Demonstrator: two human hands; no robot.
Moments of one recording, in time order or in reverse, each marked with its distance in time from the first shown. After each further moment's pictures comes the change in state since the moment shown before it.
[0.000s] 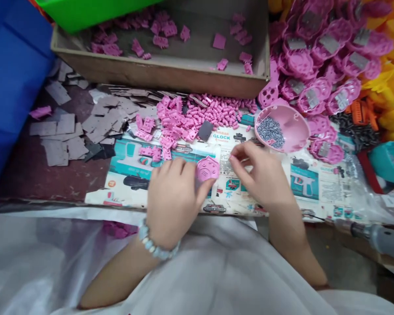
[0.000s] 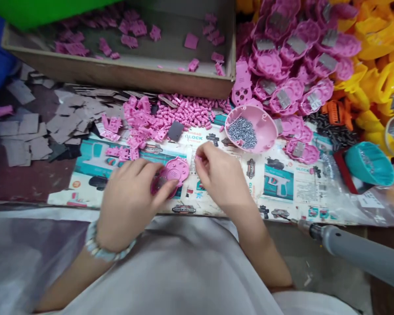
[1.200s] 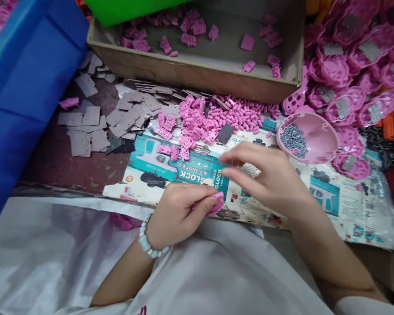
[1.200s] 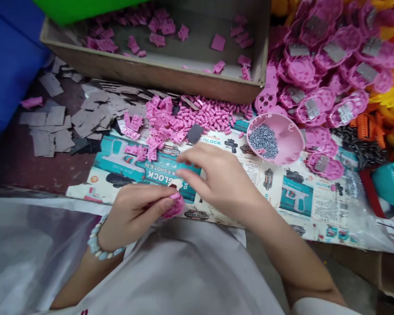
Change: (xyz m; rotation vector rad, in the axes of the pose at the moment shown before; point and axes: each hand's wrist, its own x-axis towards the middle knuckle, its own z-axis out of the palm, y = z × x) left_hand -0.020 -0.035 0.005 -0.895 0.013 0.231; right_hand 0.031 -0.028 -0.005 0.171 -0.212 -0.278
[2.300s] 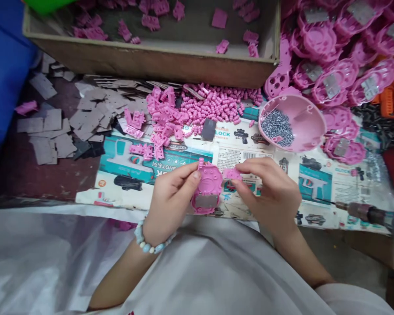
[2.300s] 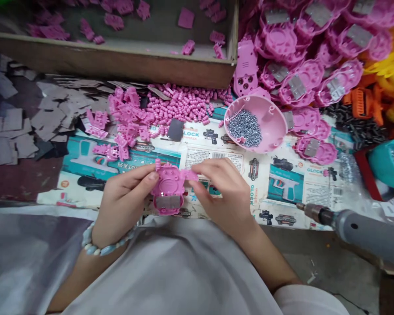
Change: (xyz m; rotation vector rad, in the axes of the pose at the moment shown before) left_hand 0.026 0.006 0.038 -0.372 0.277 -0.467; right_hand -0.065 0.021 0.023 -0.049 0.477 0.061
